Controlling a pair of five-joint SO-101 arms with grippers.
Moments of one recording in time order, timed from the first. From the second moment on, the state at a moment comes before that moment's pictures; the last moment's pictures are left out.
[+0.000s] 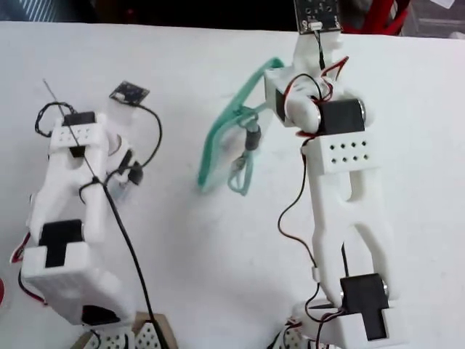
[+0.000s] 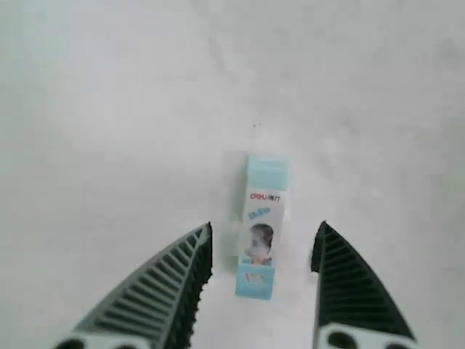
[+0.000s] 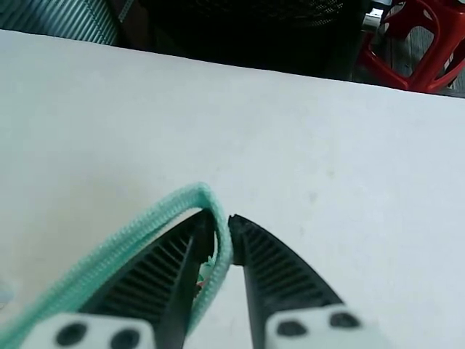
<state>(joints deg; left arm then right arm) -13.4 13.0 13.3 66.7 -30.2 -12.5 -3.2 -5.5 63.7 2.3</state>
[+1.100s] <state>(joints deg) -5.2 16.2 -23.6 95.8 -24.0 -12.6 -3.2 -3.0 60.8 2.3</state>
